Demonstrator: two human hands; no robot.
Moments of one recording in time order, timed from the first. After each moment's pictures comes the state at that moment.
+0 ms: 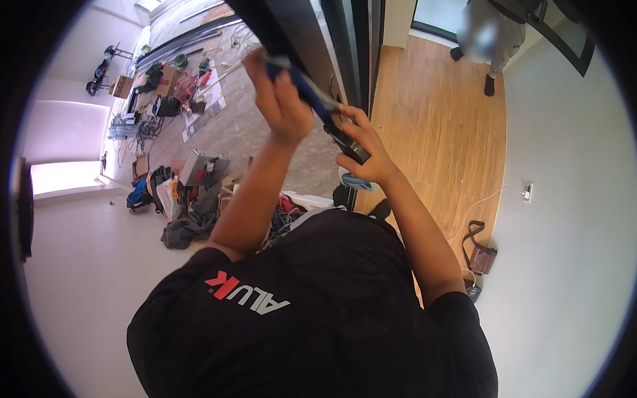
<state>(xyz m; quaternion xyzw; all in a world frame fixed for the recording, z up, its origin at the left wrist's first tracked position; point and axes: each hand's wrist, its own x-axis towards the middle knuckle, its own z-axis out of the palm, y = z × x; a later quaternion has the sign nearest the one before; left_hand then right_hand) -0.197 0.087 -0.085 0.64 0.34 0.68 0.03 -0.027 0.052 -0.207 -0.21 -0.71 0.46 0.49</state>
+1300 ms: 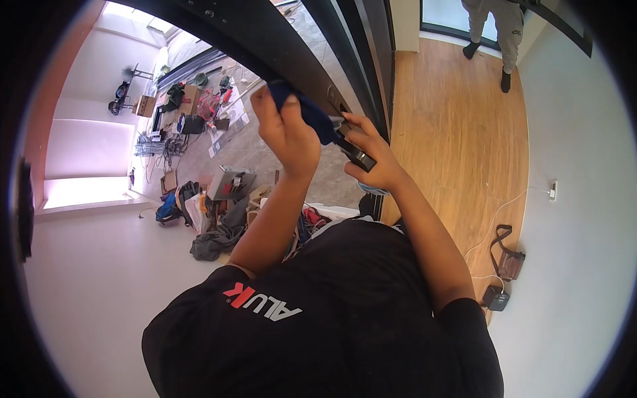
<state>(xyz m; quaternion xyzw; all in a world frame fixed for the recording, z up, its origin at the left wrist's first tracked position) -0.172 0.057 -0.071 0.57 0.47 0.66 0.11 -0.029 0.054 -0.205 -0.24 -0.69 0.46 0.50</state>
